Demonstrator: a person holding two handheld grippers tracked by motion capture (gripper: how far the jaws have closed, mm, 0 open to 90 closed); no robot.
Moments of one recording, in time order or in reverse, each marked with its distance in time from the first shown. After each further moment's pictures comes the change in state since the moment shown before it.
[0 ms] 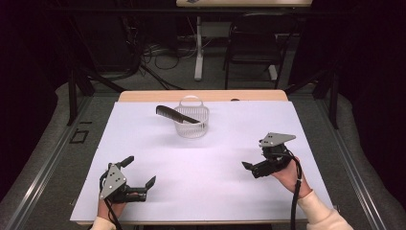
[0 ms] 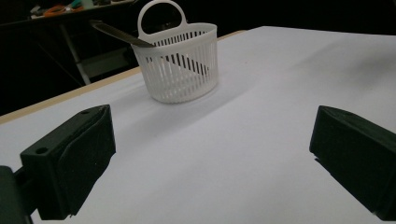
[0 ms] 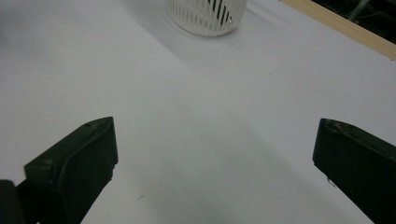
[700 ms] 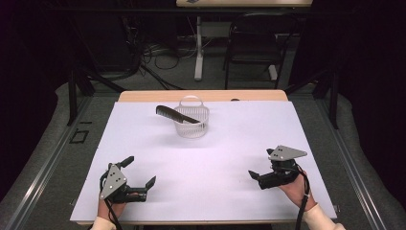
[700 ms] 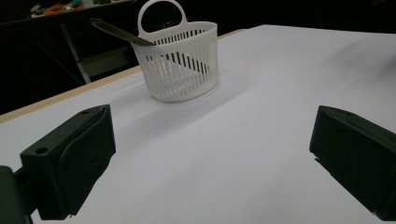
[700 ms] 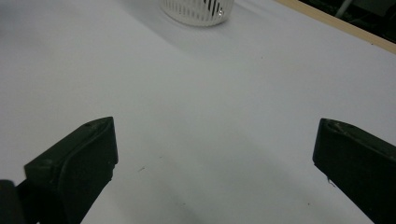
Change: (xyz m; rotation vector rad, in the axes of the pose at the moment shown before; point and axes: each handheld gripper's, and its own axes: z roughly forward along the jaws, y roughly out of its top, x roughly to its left) left arm 0.000 0.000 0.000 0.003 0.003 0.001; right arm 0.009 -0.037 -0.013 -0.066 -0.053 0.020
